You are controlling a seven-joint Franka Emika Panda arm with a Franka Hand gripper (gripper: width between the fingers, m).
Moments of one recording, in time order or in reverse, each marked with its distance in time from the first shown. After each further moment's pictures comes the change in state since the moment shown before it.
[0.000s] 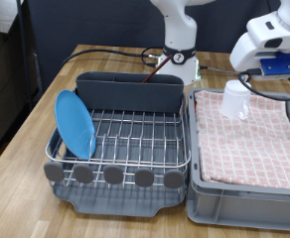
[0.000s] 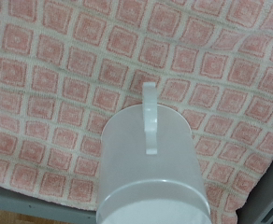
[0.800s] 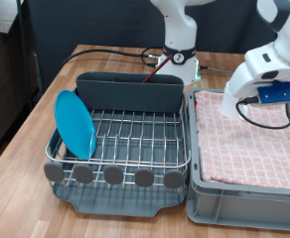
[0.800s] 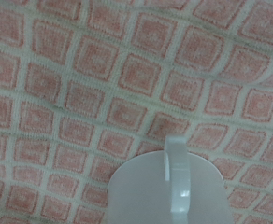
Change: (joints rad) arm 0.000 0.110 0.004 -0.011 0.031 0.081 -0.025
